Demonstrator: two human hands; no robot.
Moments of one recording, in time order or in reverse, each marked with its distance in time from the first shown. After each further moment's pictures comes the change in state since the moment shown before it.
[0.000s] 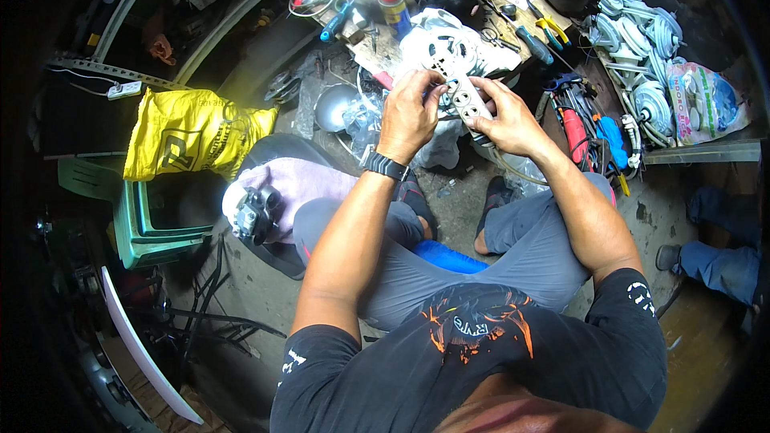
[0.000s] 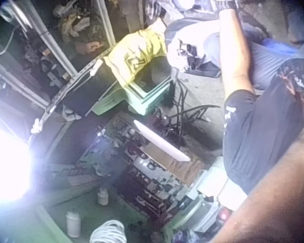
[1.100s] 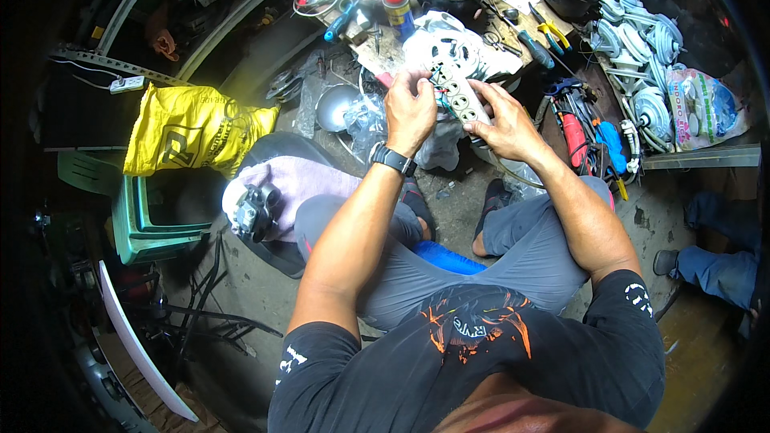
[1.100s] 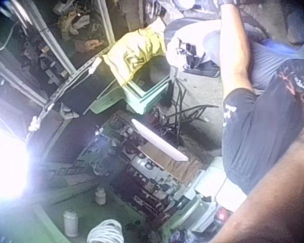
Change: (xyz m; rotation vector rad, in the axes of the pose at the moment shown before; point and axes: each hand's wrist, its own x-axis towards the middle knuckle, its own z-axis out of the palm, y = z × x) left_hand -0.002 -0.013 0.018 -0.189 0.154 -0.457; right_hand -0.003 -0.003 0.005 -0.110 0.050 -0.130
